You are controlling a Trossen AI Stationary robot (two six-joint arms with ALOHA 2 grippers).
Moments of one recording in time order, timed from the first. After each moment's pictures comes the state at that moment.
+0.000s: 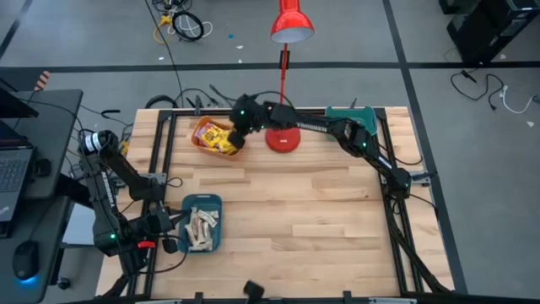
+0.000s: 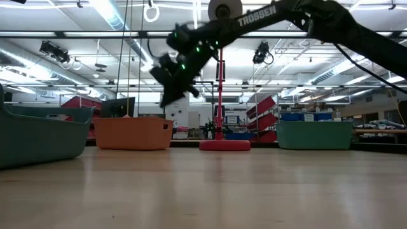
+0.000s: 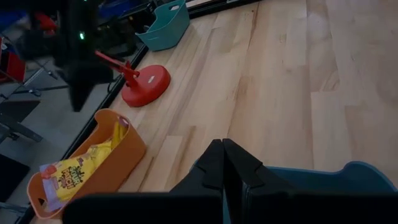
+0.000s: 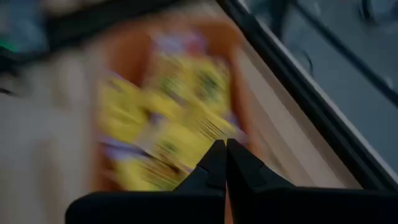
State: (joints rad) left arm -1.24 1.32 1.03 -1.51 -1.10 -1.50; right arm -0.34 2.40 2.24 -0.57 0.02 0.13
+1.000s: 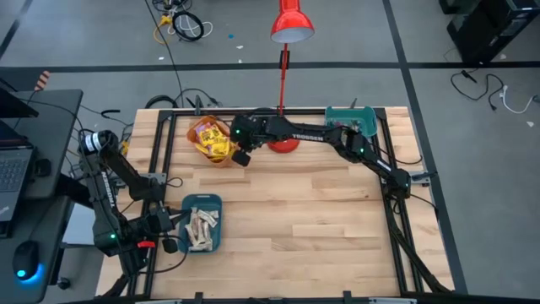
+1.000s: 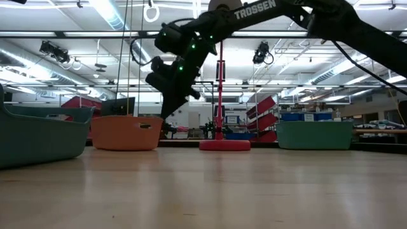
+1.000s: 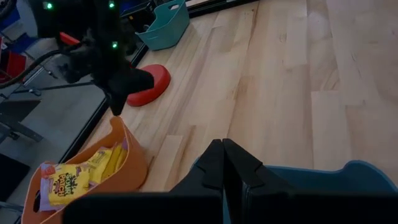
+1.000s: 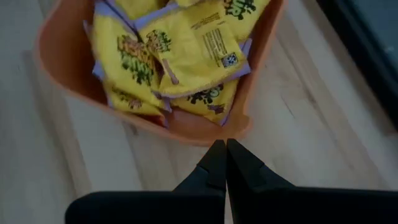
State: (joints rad) left arm -1.24 1.32 1.03 -1.51 -1.09 -1.50; right arm -0.27 2.43 2.24 -0.78 0.08 0.12
